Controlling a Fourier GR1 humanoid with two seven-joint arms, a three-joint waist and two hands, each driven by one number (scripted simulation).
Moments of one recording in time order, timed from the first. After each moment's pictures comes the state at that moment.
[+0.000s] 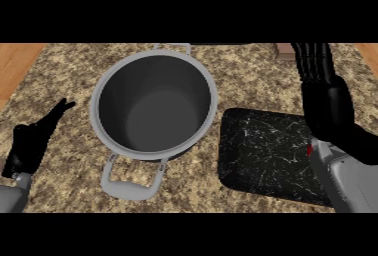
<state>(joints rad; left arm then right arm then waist) -0.13 0.60 -0.20 -1.33 0.23 0.21 0.05 -0.42 -0.31 0.17 -1.61 -0.18 -0.24 -0.23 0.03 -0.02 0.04</state>
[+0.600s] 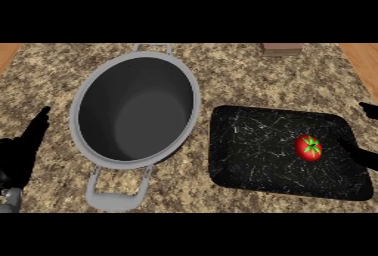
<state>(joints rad) -0.02 0.59 -0.14 -1.40 0.23 0.29 0.04 -0.01 -0.68 0.00 -1.41 -0.03 -0.26 -0.21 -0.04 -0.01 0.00</state>
